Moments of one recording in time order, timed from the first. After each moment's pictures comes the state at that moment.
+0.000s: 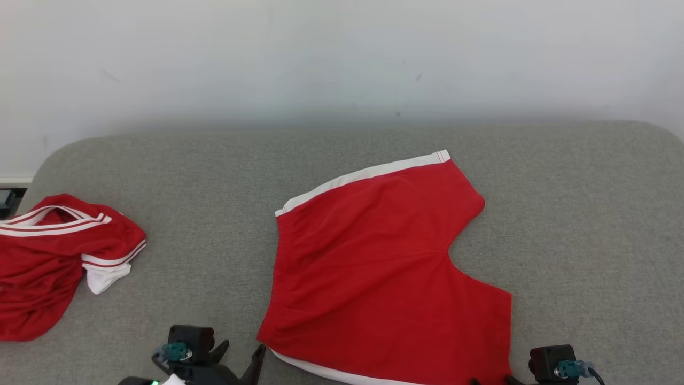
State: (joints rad) left arm -0.09 0.21 -0.44 0.23 -0.35 0.03 0.28; right arm 0.14 -0.15 0.20 0.09 0.40 -0.08 0.38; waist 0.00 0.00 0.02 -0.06
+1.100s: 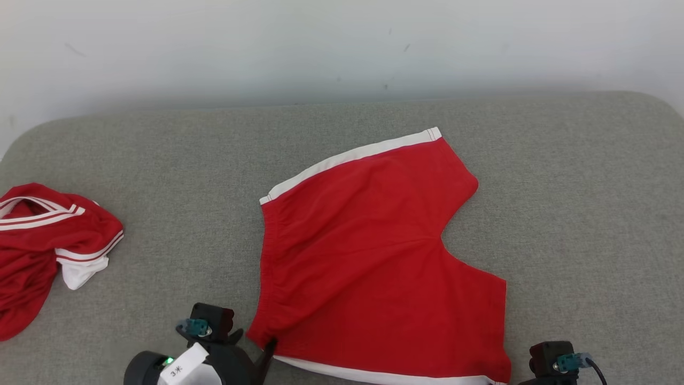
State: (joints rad) left arm -0.23 0.19 -0.50 0.39 -0.34 -0.05 0.33; right arm 0.15 -0.13 0.16 0.04 0.38 -0.12 0.55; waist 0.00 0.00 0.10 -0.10
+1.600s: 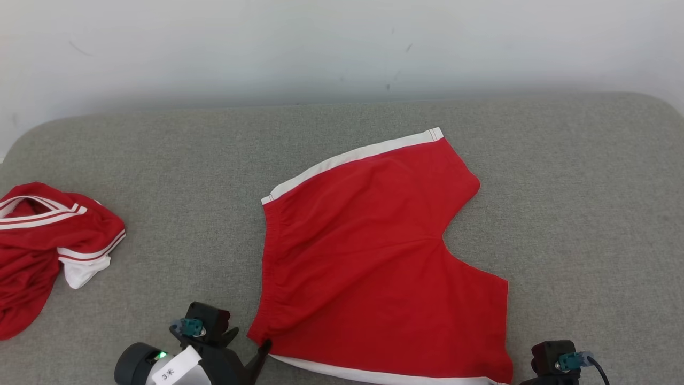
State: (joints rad) left arm -0.25 0.25 -0.54 0.38 -0.35 -0.11 0.31; right arm 0.15 -0.12 0.16 0.04 0.38 -0.12 0.57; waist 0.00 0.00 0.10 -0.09
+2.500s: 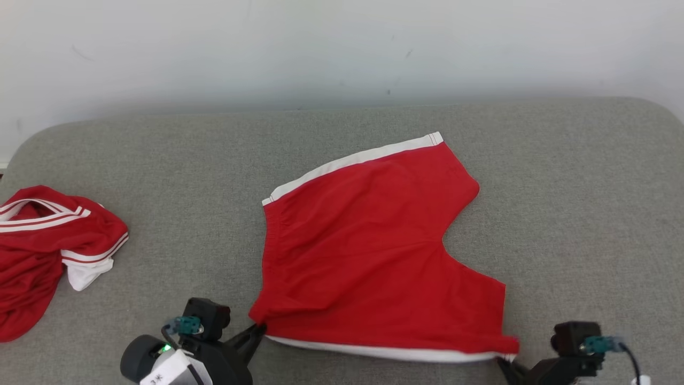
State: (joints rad) left arm -0.25 0.29 -0.58 0.32 -0.41 -0.12 0.26; right arm 0.15 -0.11 0.11 -0.04 0.43 -0.12 0.57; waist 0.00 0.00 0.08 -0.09
